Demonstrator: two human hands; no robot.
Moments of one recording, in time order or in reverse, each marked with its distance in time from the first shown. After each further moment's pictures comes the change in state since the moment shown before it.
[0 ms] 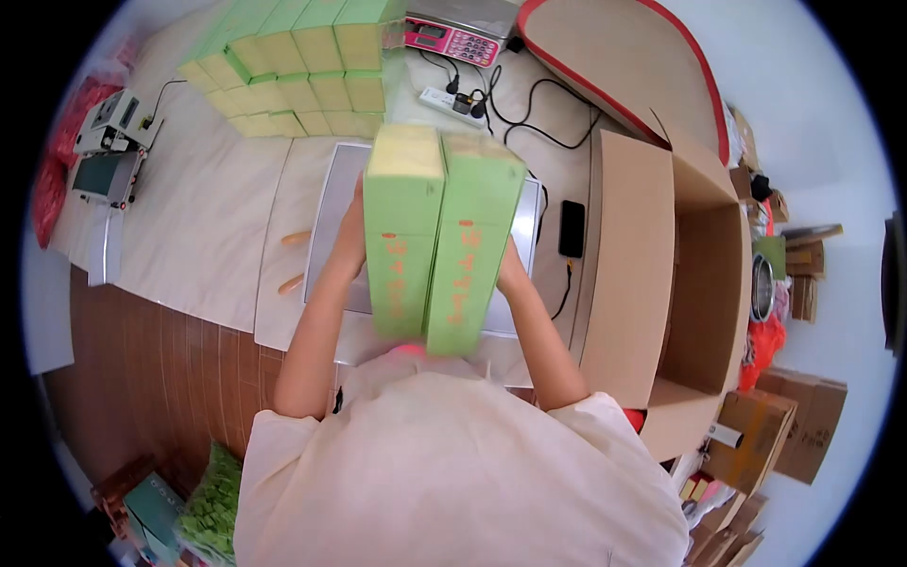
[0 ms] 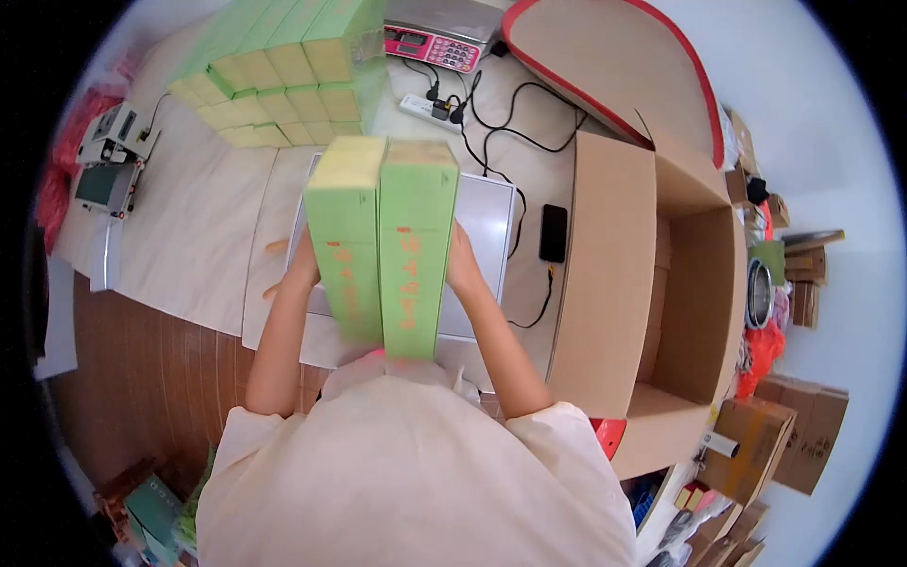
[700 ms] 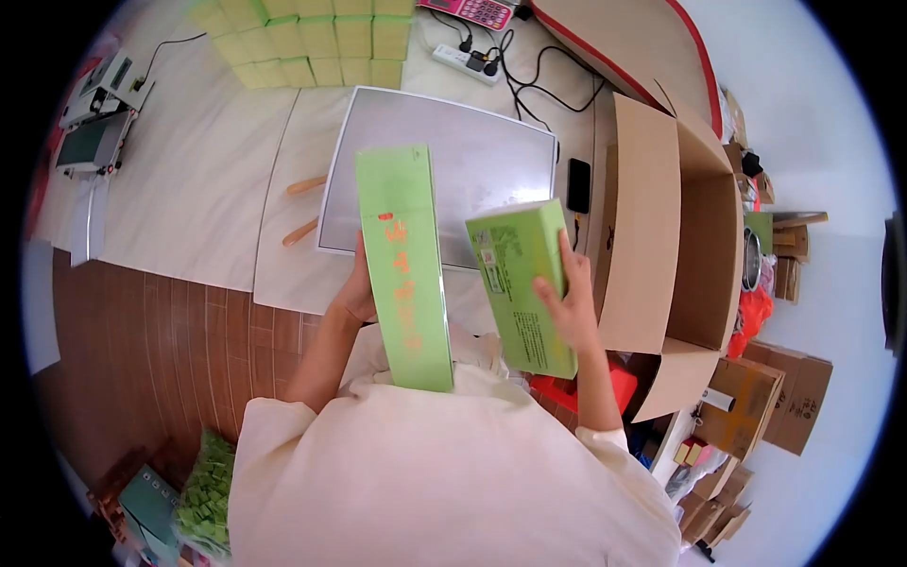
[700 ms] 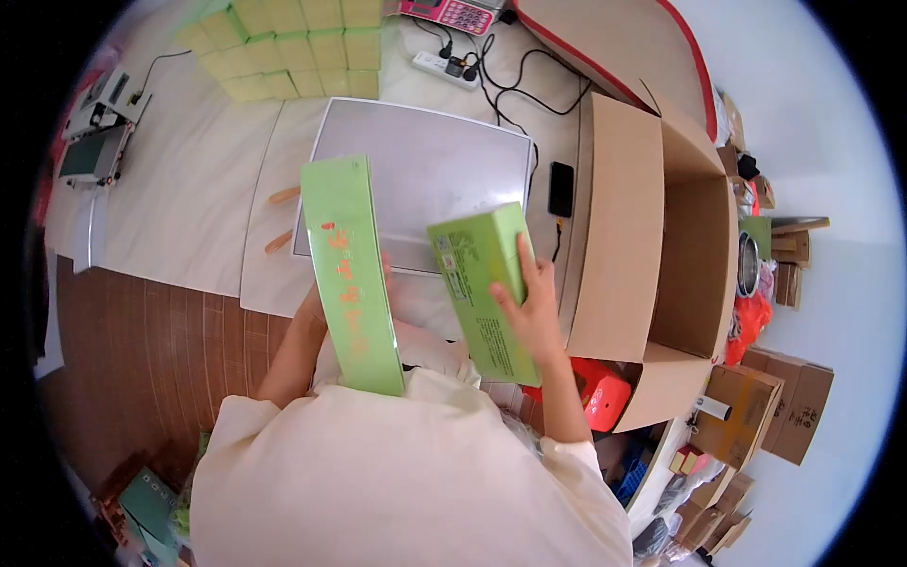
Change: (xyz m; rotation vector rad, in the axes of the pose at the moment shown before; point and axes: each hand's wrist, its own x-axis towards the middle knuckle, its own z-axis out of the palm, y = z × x) left_hand -0.123 -0.098 -0.003 -1.192 -0.357 -0.390; right_hand -0.175 -0.017 -0.011 -0.413 0.206 -0.177
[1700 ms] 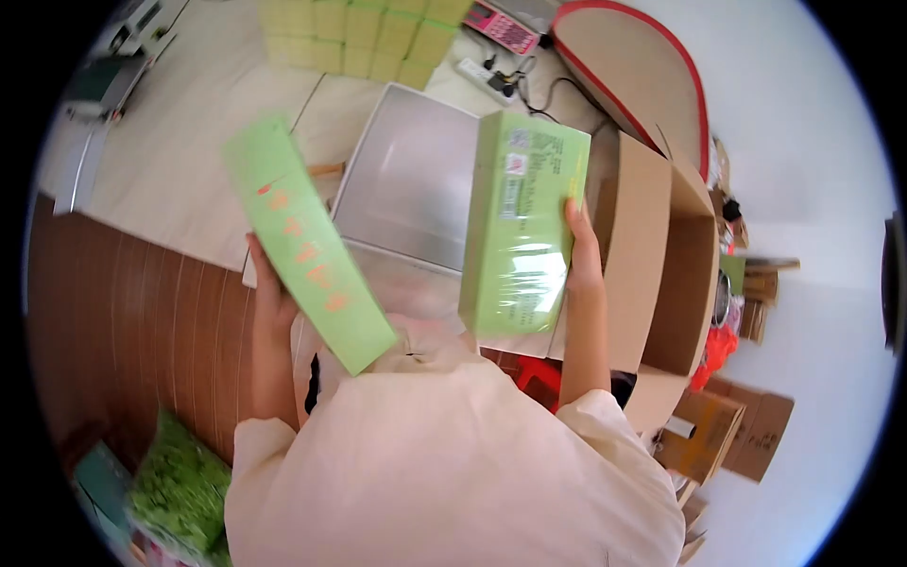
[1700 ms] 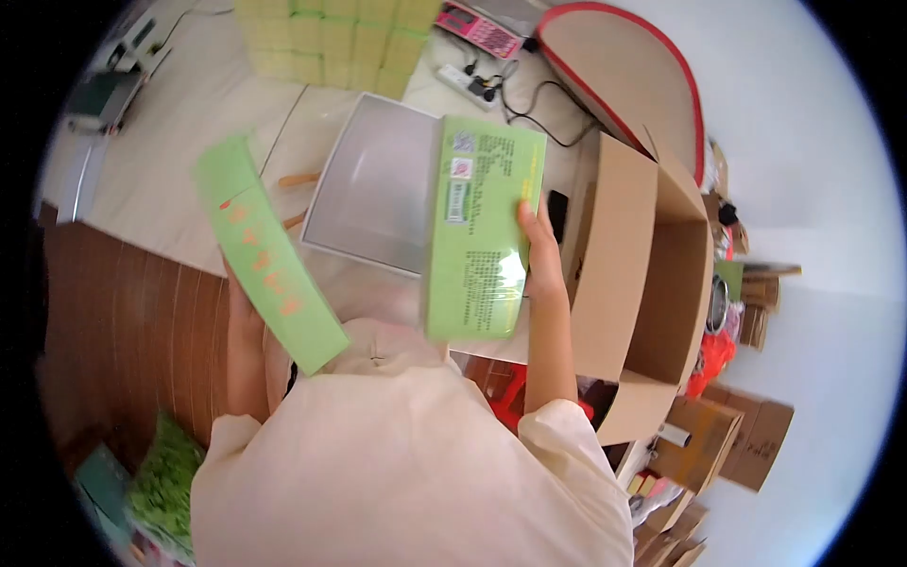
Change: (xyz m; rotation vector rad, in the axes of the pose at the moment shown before) left_hand -0.101 0.065 -0.037 0.266 0.229 0.669; right_hand 0.089 -0.063 0.031 0.779 -0.129 0.190
